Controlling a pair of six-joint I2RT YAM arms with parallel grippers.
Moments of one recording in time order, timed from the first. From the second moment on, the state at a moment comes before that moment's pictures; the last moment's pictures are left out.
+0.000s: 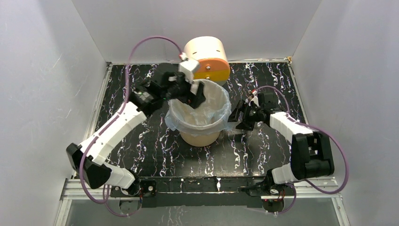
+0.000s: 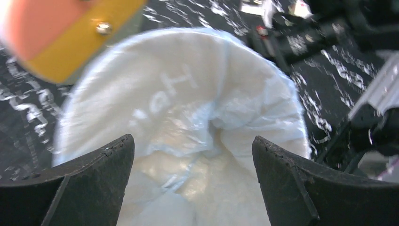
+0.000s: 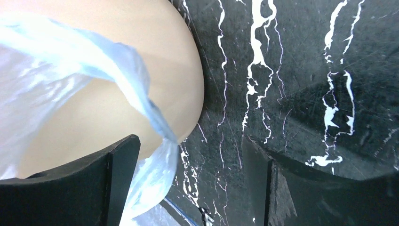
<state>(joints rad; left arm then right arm) -0.74 1.43 1.50 -0.61 0.14 -0.05 0.18 1.46 0.77 -0.30 -0.65 0.58</state>
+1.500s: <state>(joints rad) -0.04 1.35 0.51 0.24 0.71 -0.73 0.17 1.34 0.77 -0.30 -0.68 0.65</state>
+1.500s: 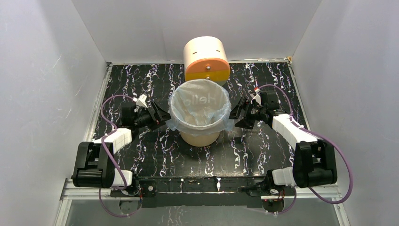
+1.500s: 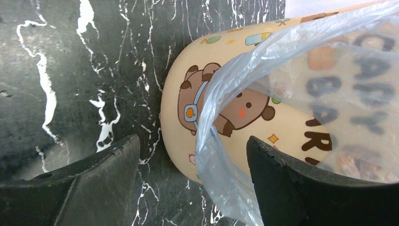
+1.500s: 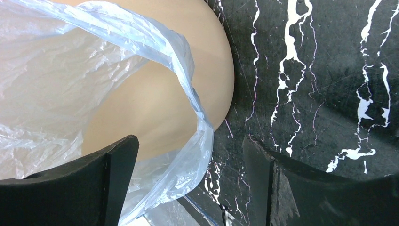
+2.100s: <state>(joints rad) -0.14 1.36 0.44 0.25 0.57 -0.69 0.17 1.47 0.74 -0.32 -0.69 0.61</state>
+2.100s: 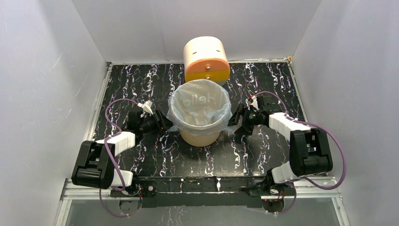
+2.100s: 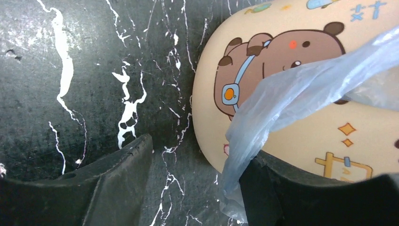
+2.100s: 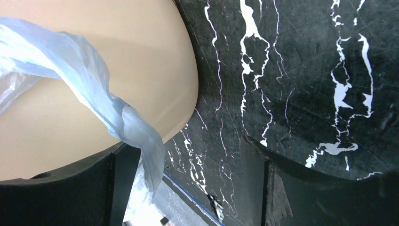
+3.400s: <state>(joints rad) -0.14 0.83 0.83 -0.51 -0.08 -0.40 0.17 0.85 0.76 -0.44 -0.27 0.50</state>
